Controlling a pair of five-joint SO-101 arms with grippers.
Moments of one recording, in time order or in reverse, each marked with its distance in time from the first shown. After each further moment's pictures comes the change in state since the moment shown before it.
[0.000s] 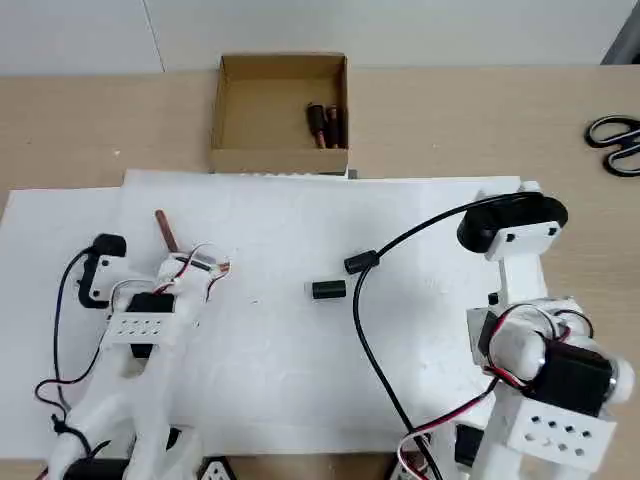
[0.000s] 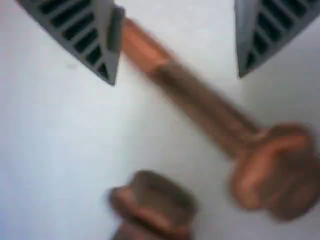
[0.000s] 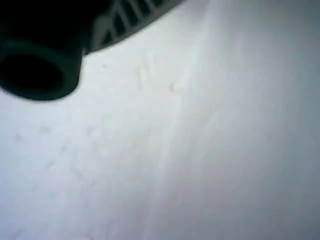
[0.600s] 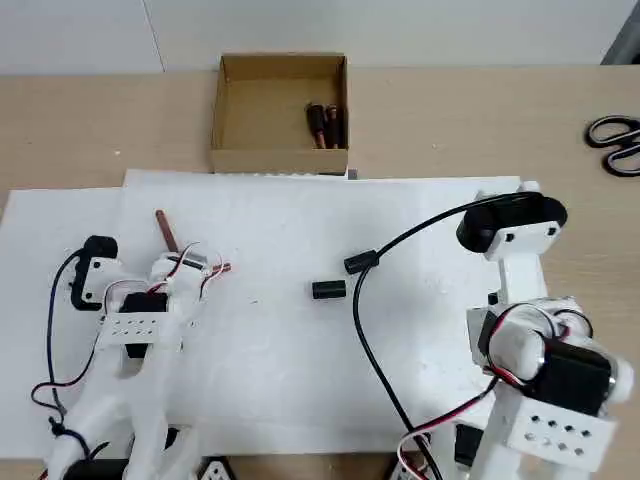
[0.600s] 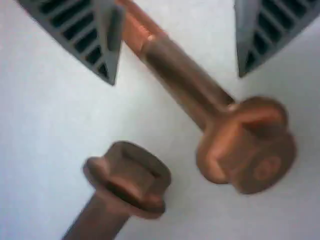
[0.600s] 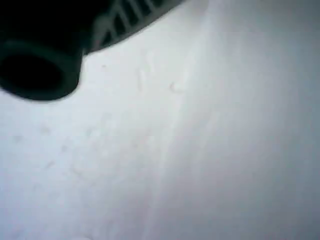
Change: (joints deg) left arm -2.1 0.1 0.1 0.2 0.1; right arm 0.0 0.0 0.0 0.0 0.0
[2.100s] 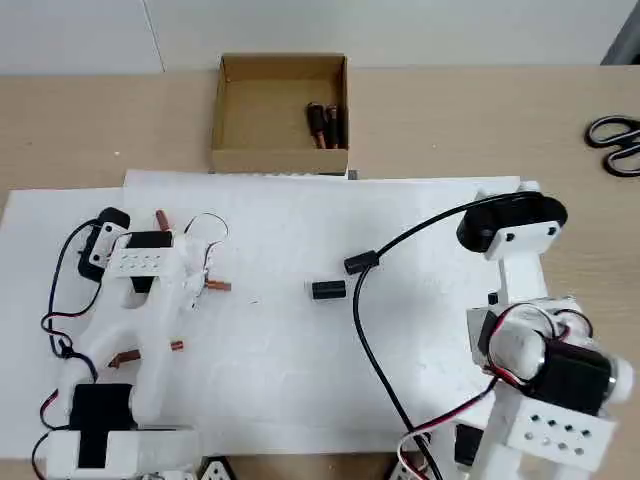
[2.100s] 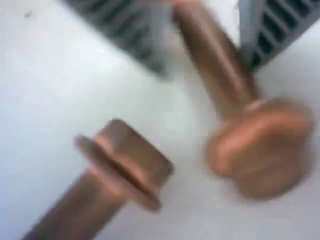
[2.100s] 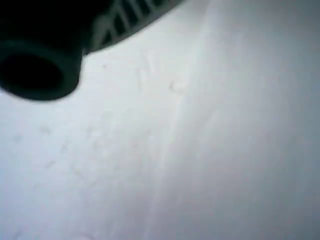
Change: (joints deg) left arm 1.0 23.3 -25.0 19.3 -1.4; right arm 0.0 0.0 0.0 0.0 0.0
